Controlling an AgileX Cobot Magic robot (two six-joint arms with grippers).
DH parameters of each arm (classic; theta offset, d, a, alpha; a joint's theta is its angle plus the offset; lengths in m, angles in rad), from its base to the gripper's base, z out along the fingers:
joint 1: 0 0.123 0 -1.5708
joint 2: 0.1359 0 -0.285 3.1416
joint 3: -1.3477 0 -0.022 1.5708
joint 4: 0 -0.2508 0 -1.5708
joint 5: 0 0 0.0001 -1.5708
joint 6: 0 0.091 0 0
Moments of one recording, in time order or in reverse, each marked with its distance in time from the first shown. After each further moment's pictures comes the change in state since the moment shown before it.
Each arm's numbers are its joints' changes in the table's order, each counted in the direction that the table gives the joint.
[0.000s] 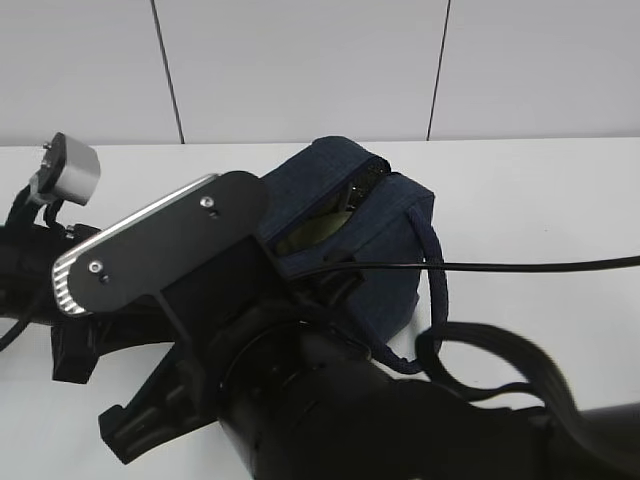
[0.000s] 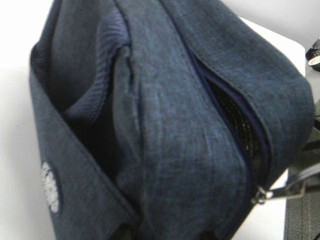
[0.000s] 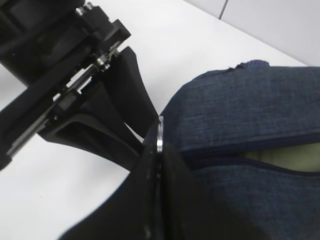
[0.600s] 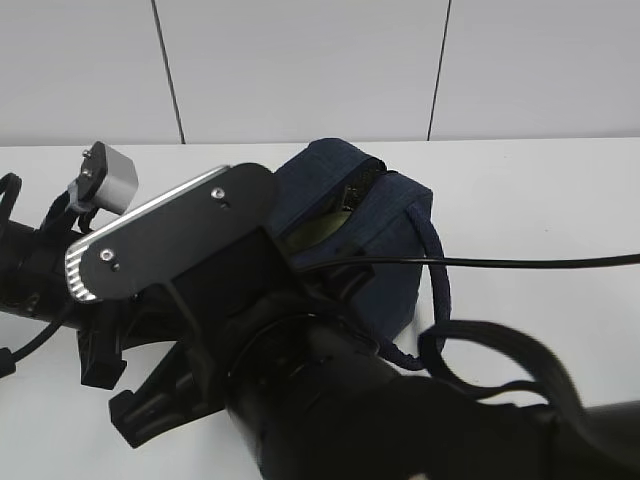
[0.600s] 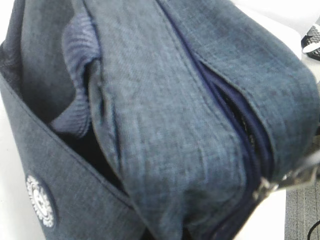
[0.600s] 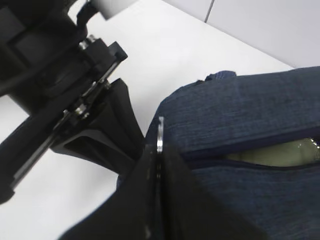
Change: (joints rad) left arm -0.067 0.051 0.036 -0.015 0.036 -0.024; right arm 0.000 -0.005 0.000 -0.008 0.038 0.000
